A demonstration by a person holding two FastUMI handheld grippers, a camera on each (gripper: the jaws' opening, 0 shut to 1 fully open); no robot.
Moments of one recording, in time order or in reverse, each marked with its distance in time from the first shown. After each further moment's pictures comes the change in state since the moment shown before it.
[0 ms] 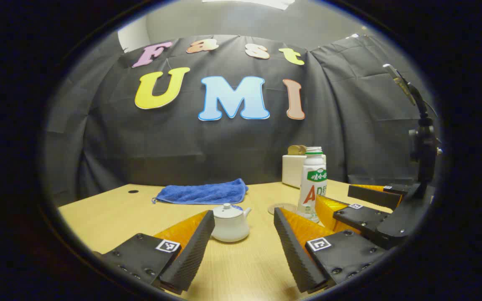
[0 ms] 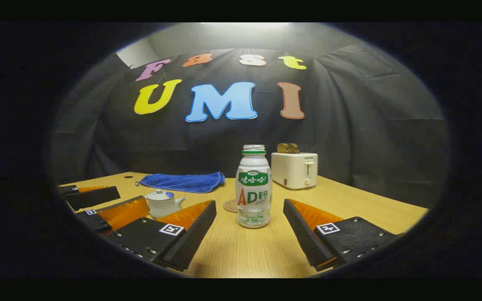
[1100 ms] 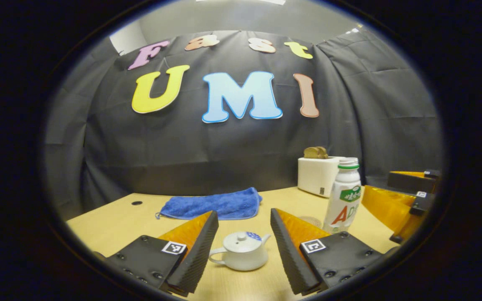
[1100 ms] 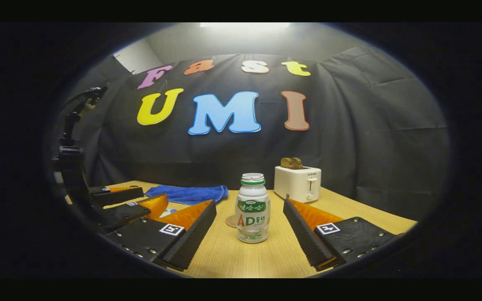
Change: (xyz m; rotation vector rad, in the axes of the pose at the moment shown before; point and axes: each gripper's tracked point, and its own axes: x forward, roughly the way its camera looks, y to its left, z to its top) left arm 0.082 0.031 0.026 0.070 0.035 0.060; right arm 0.006 -0.009 0.054 0.004 -0.046 0.027
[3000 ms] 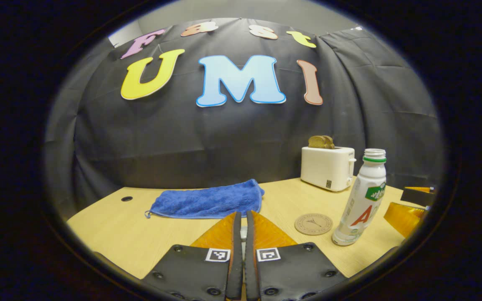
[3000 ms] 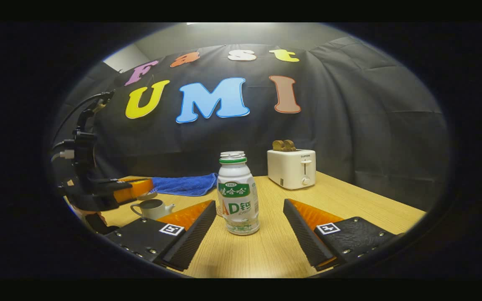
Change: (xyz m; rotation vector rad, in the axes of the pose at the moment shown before) left arm 0.046 0.016 -0.002 -0.057 0.066 -0.049; right arm 0.015 -0.020 -0.037 0.055 0.097 -0.025
